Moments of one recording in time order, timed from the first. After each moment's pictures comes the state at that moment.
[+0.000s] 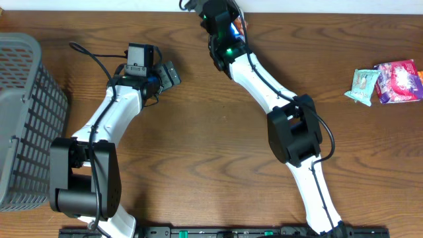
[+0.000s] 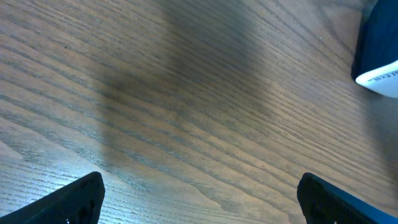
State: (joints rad) left arm -0.12 1.79 1.20 -0.37 0.07 -0.56; right arm 0.52 2.48 2.14 0.18 0.57 -0.73
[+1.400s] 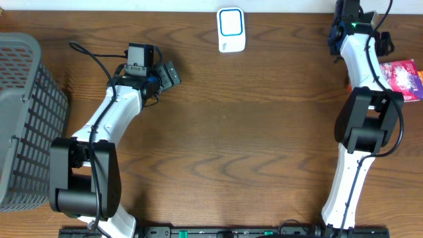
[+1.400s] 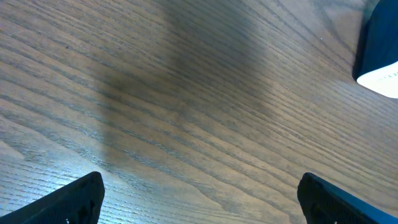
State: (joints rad) left arm -0.12 1.79 1.20 -0.37 0.07 -0.56; right arm -0.10 2.43 2.14 -0.80 0.96 -0.04
